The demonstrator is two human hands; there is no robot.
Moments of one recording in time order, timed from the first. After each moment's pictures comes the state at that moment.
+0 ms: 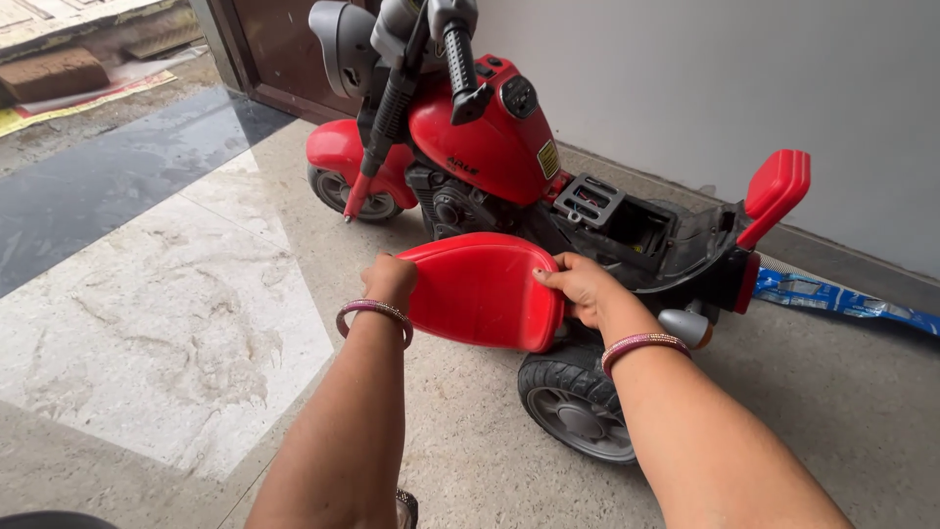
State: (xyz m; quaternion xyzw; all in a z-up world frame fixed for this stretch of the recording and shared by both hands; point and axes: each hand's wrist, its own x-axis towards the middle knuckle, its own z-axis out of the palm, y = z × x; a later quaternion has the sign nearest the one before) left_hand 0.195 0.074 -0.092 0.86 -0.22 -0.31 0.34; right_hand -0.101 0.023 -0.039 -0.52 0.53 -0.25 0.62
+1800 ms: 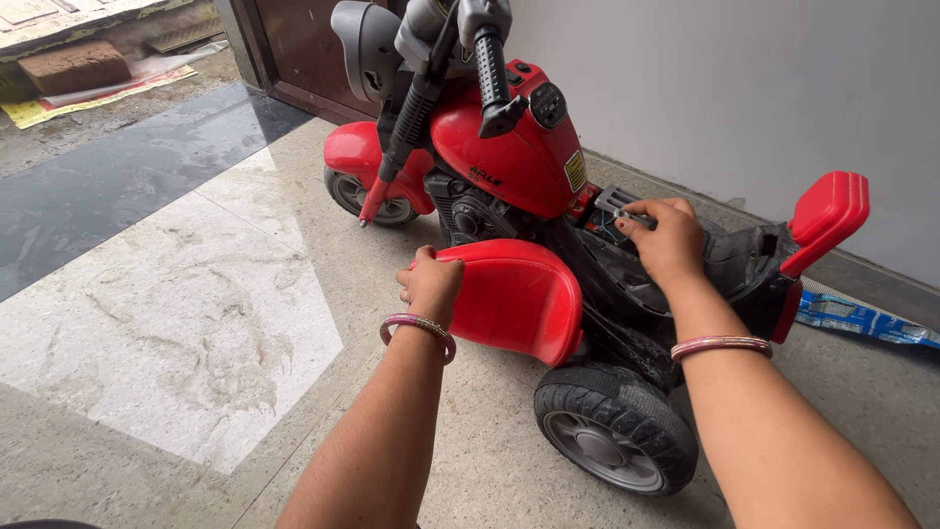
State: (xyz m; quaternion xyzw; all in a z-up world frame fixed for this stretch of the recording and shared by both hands) left_hand 0.148 0.078 -0.050 0.81 -0.19 -0.35 0.42; right_hand -0.139 -0.041 0.004 -0.75 0.54 -0.38 0.05
